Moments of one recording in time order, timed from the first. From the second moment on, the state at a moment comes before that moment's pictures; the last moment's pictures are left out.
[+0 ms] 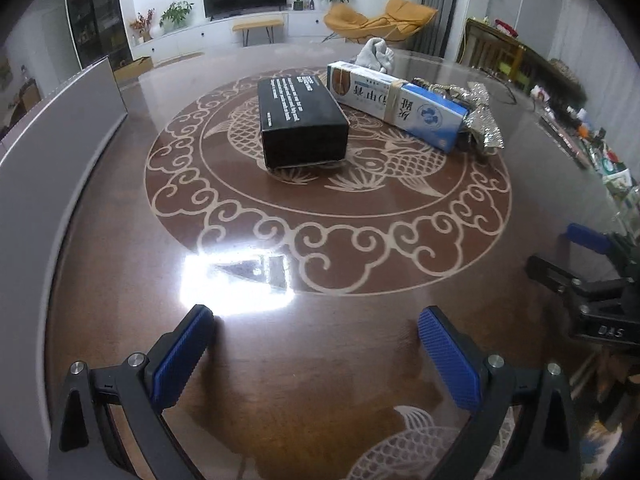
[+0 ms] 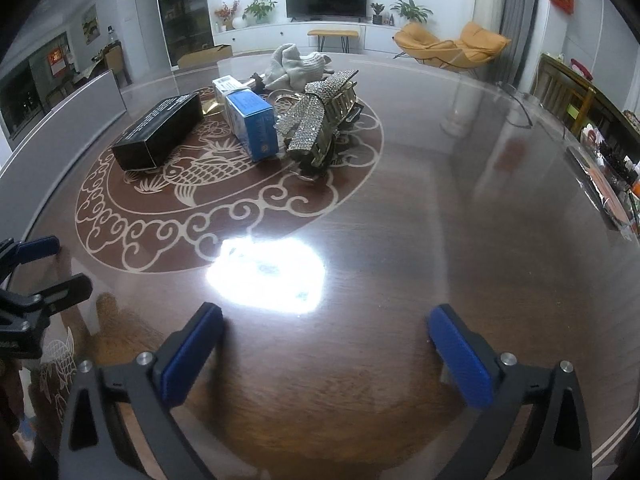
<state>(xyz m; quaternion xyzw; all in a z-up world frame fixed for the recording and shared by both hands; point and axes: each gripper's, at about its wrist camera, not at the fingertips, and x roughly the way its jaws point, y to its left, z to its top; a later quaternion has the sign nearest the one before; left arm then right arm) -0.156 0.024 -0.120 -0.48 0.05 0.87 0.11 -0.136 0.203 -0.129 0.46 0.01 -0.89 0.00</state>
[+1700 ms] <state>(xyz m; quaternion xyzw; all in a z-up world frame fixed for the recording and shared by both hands) -0.212 -0.004 -0.056 -0.48 -0.01 0.87 0.14 -0.137 0.203 -0.127 0.46 0.01 -0.89 0.00</state>
